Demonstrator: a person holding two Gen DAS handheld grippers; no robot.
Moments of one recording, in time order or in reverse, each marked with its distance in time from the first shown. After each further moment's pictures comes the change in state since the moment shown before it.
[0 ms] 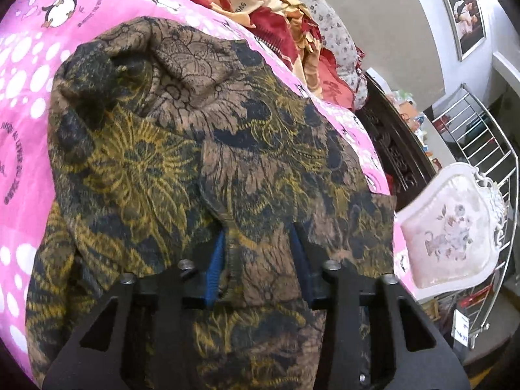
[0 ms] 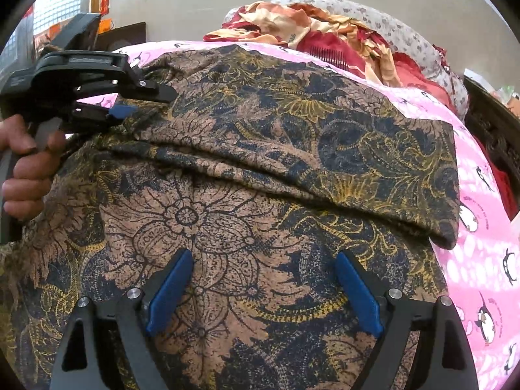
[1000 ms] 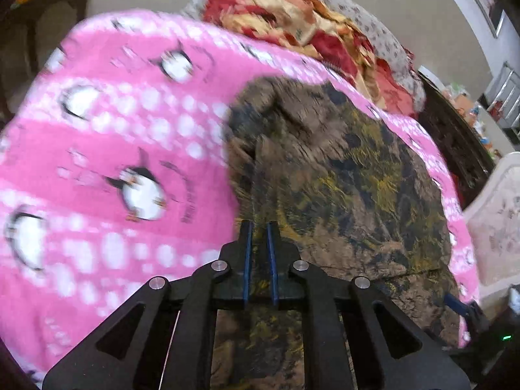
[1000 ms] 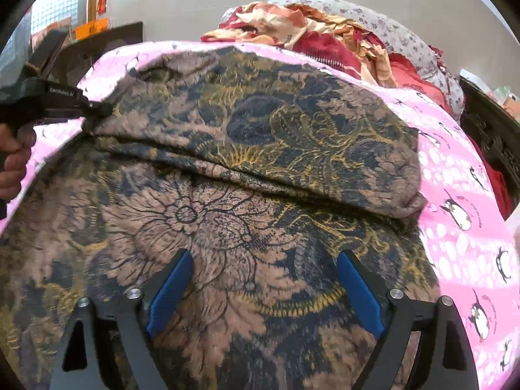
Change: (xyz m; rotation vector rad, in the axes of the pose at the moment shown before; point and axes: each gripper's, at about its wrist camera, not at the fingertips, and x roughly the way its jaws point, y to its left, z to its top) left arm -0.079 0.037 -0.001 0.085 -0.111 0.394; right arm -0.026 -0.009 -0.004 0.067 -0.026 0.037
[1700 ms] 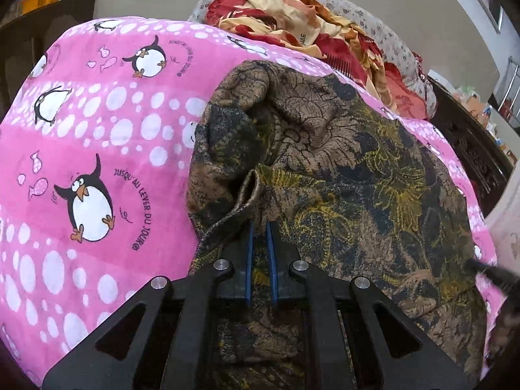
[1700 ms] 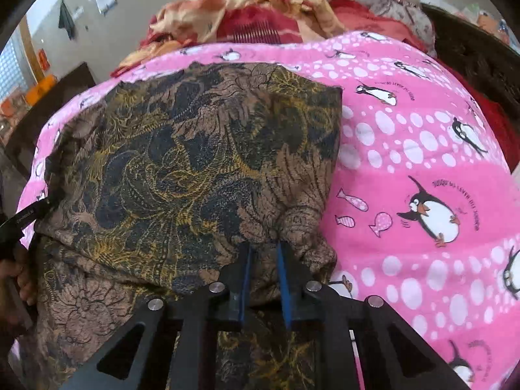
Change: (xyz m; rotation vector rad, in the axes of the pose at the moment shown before) left arm 0.066 -0.023 -0.004 0.011 -0.055 0.029; right arm 0.051 -0.125 0.063 0.244 0.120 -0.015
